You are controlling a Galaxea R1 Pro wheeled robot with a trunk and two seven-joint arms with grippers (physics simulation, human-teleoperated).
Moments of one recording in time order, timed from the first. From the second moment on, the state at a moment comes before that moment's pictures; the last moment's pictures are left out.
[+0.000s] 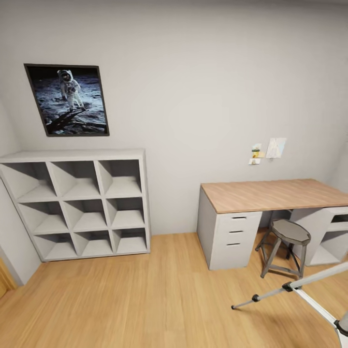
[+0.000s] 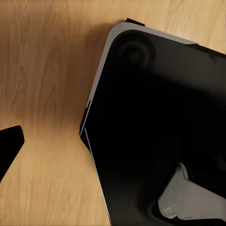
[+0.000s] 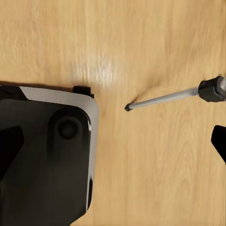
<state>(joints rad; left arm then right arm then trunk) 0.00 -0.01 0.02 -0.12 0.31 0.03 0.12 -0.19 -0.08 0.04 0.03 0.07 -0.11 -0.02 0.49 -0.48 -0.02</state>
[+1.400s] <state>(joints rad) 0.00 -0.01 0.02 -0.12 0.31 0.03 0.12 -0.19 -0.08 0.04 0.03 0.07 -0.10 -0.02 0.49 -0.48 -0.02</state>
